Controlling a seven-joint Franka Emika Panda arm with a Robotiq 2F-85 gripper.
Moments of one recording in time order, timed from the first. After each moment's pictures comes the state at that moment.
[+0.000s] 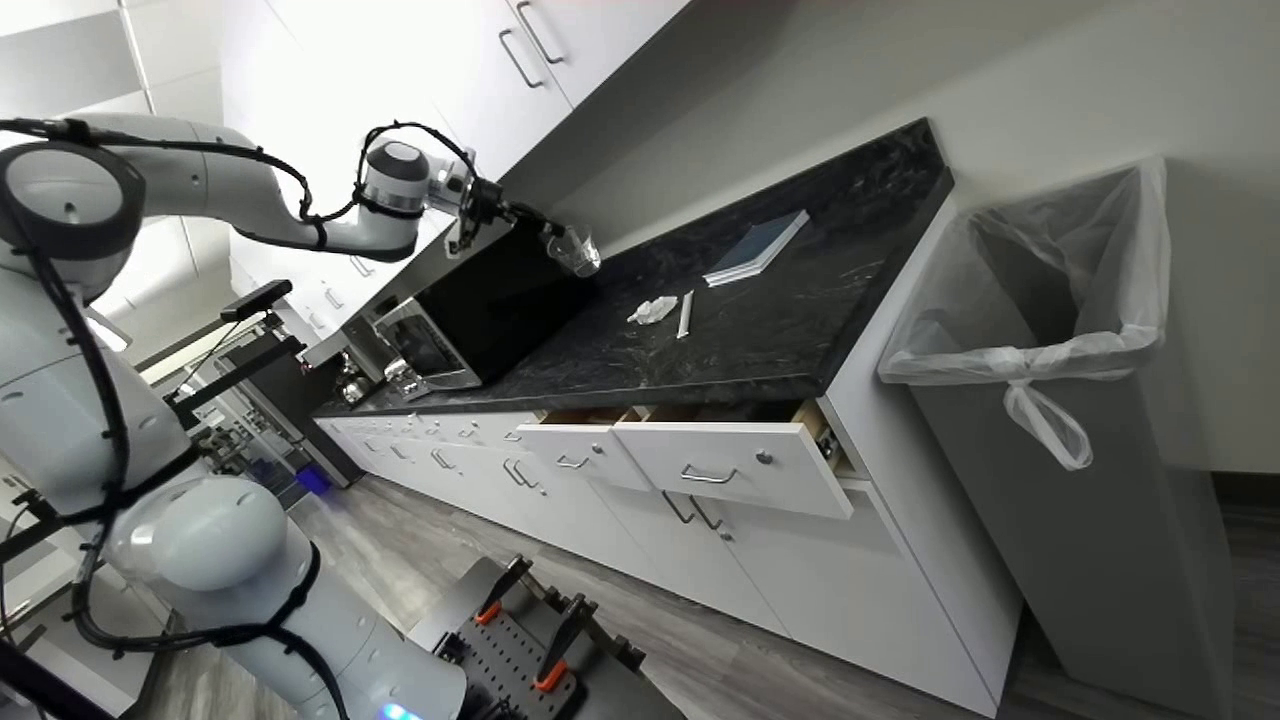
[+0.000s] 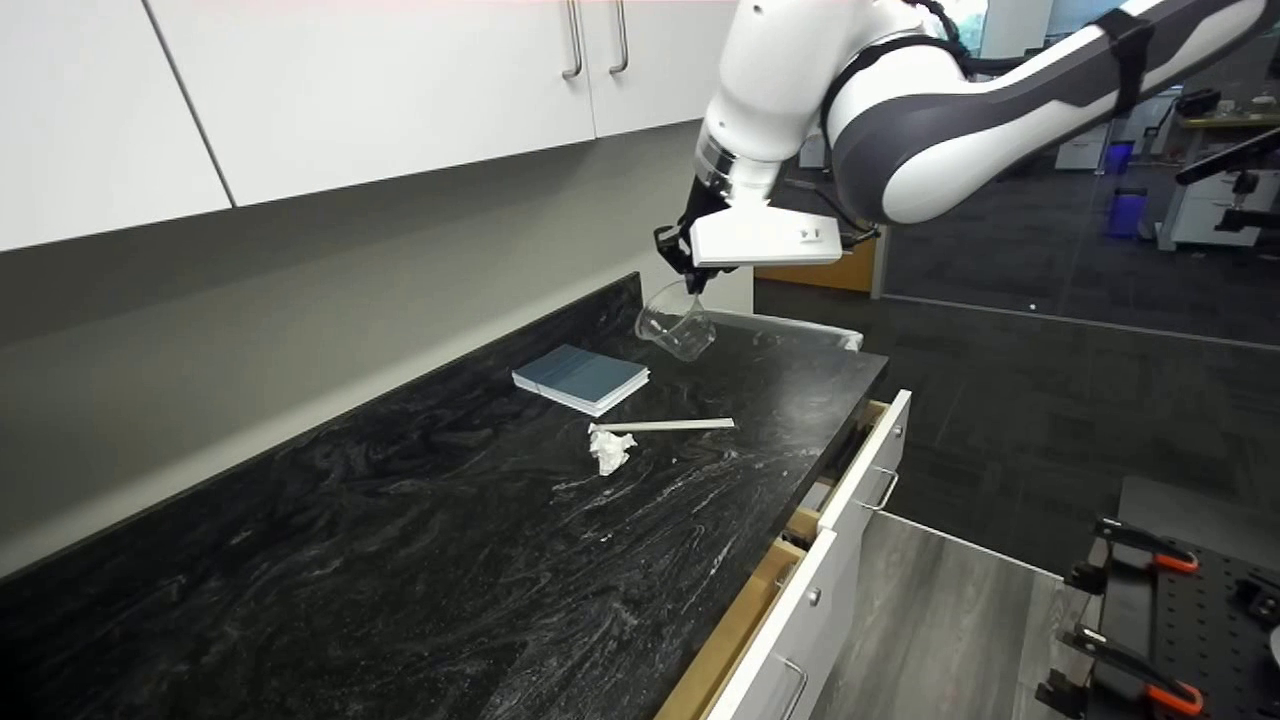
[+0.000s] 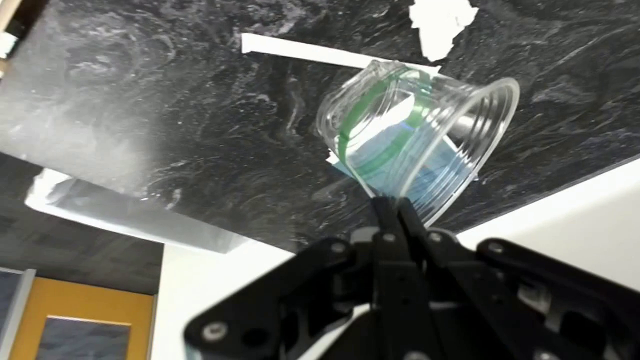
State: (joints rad) arm 0.31 0.07 0.05 -1.91 -0.64 2.34 1.40
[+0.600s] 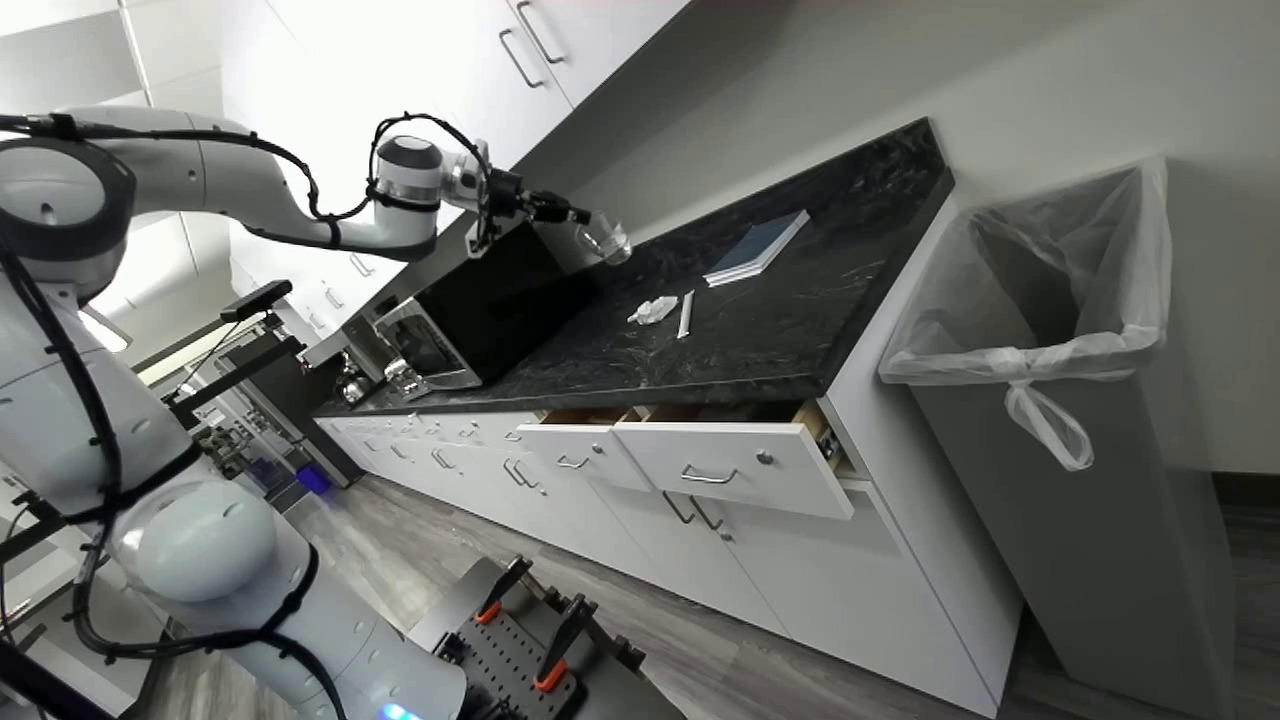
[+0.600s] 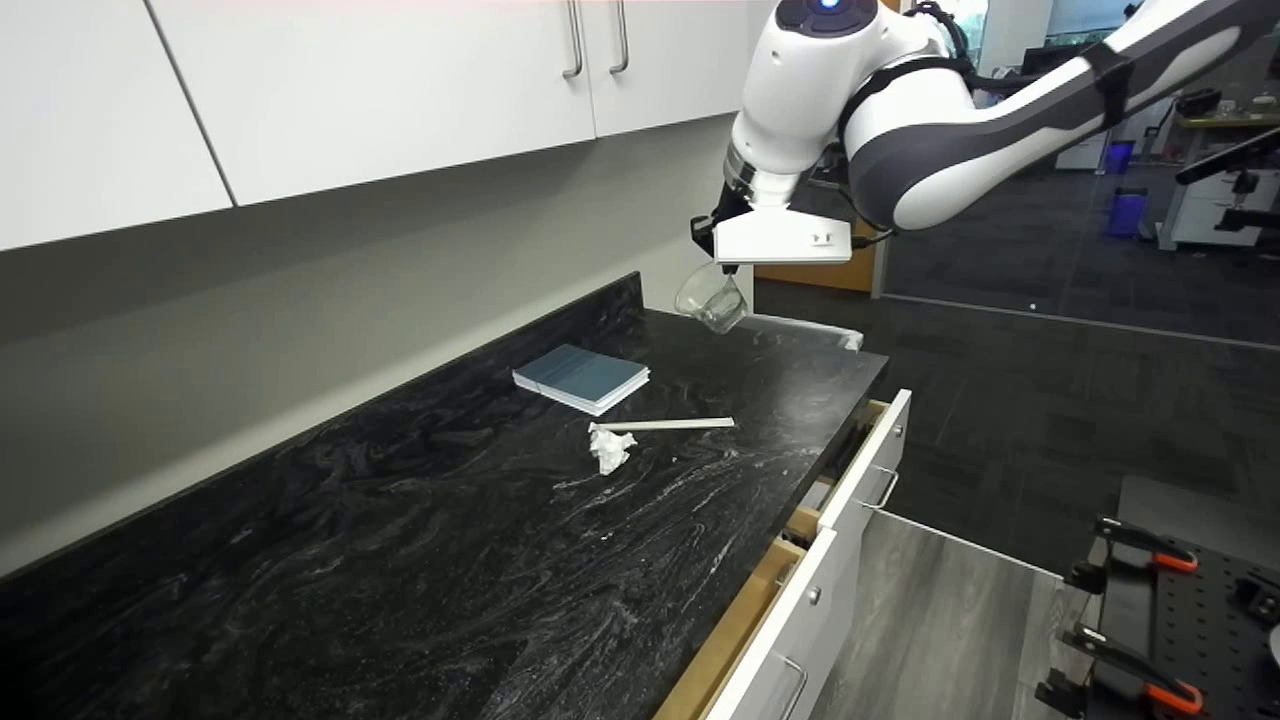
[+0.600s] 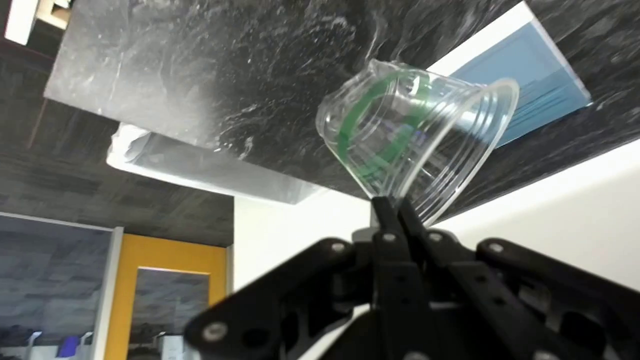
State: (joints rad) arm 0.21 0.06 0.06 -1.95 -0.81 2.32 1.56
